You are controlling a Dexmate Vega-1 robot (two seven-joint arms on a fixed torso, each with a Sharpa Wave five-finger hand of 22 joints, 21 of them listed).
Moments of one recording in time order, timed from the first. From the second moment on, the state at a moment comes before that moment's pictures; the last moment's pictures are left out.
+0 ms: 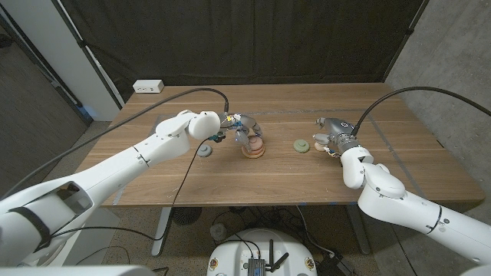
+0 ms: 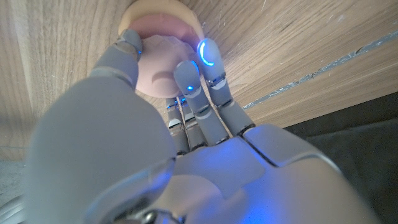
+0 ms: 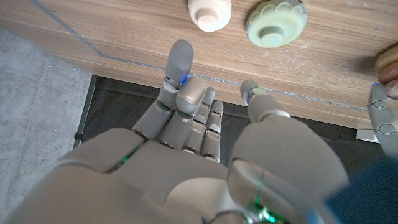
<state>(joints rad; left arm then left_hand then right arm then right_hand) 0.52 0.74 0.81 -1.77 0.56 0.08 -0.47 1.09 -0.05 0.36 -0.16 0.32 0.58 -0.02 0.26 0.24 0.60 -0.06 0.21 0.42 1.12 -0.21 1.41 0.63 0.84 -0.10 1.55 0.20 -0.98 -0.95 -0.69 -2.22 -0.49 -0.92 -0.17 0.81 0.02 0.57 -0.16 0.37 0.45 -0.06 0.25 0.27 0.57 -0.11 0.21 0.66 1.07 -0.18 1.48 1.22 0.97 -0.15 1.49 0.19</state>
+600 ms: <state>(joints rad) 0.51 0.73 0.83 -1.76 0.56 0.08 -0.47 1.09 -0.05 0.36 -0.16 0.32 0.58 -0.03 0.26 0.24 0.59 -0.06 0.21 0.49 1.12 -0.21 1.40 0.64 0.84 -0.10 1.55 0.20 -0.99 -0.95 -0.69 -2.22 -0.49 -0.92 -0.18 0.80 0.03 0.57 -0.16 0.37 0.46 -0.06 0.25 0.27 0.57 -0.11 0.21 0.66 1.07 -0.18 1.48 1.22 0.98 -0.14 1.49 0.19</state>
